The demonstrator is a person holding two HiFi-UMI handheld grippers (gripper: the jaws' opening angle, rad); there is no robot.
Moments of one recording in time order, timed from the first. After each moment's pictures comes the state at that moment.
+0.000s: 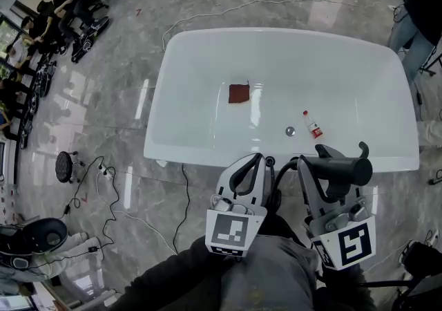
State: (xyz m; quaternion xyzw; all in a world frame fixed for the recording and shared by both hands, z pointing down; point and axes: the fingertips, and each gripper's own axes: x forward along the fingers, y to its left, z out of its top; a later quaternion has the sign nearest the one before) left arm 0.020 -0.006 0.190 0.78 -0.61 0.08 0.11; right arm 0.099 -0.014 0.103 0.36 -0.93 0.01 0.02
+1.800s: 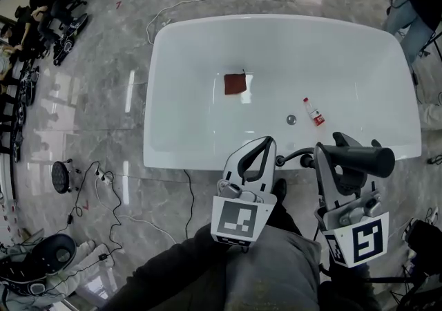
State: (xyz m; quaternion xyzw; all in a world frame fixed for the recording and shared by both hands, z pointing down) left arm -0.020 -0.066 0.198 0.81 -0.56 0.06 0.14; right arm 0.061 -0.065 0.111 0.42 -0.91 0.01 0.06
